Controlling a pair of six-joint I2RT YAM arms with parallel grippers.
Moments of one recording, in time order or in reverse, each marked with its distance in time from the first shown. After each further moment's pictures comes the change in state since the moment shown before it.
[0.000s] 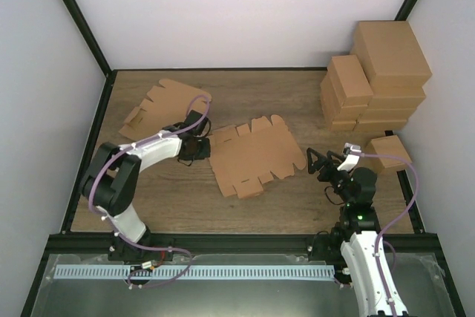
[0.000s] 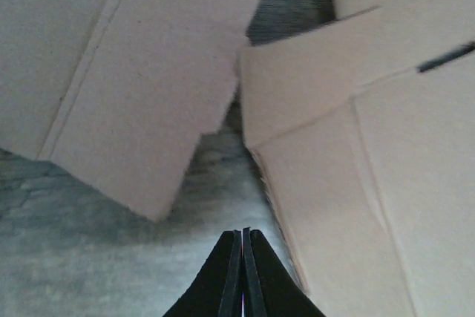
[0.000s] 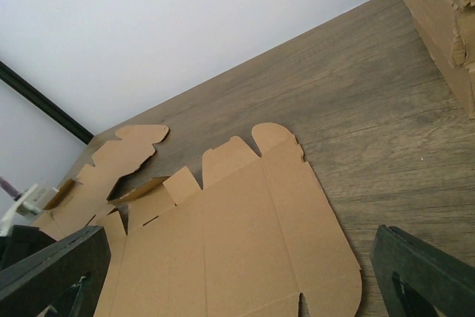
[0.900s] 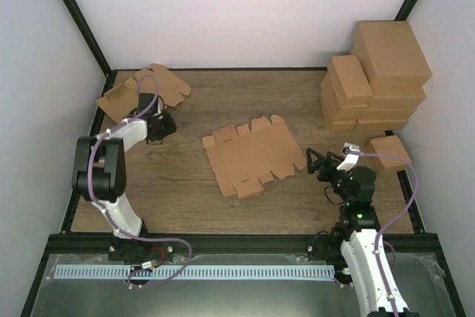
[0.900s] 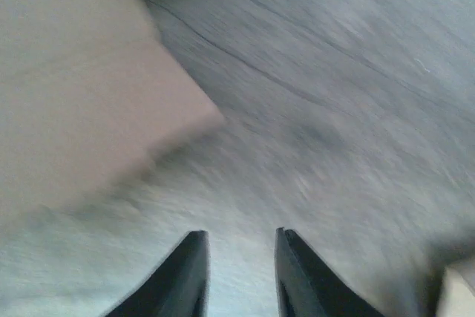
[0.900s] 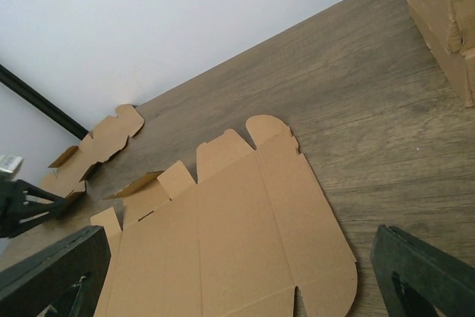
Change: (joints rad) left arm 0.464 0.151 0.110 0.185 0.135 0.004; right arm 0.000 0.026 0.000 0.003 0.000 0.000
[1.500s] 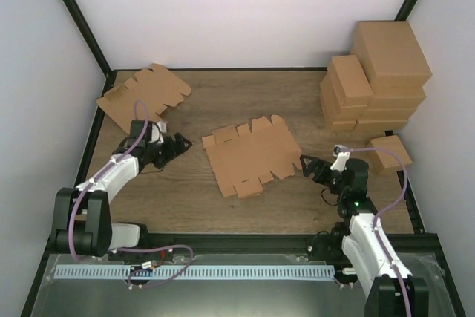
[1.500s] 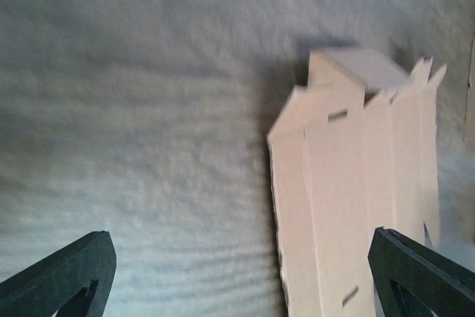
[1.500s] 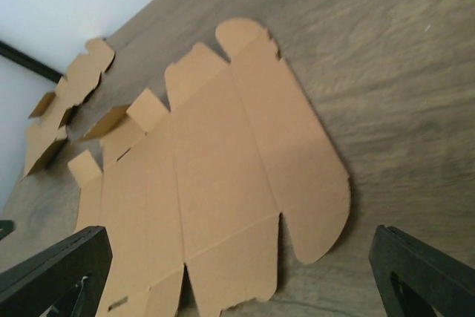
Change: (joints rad) left arm -0.051 -0.509 -0.417 0.036 0.321 -0.060; right arm 0.000 0.257 0.007 0.021 -0.050 0.014
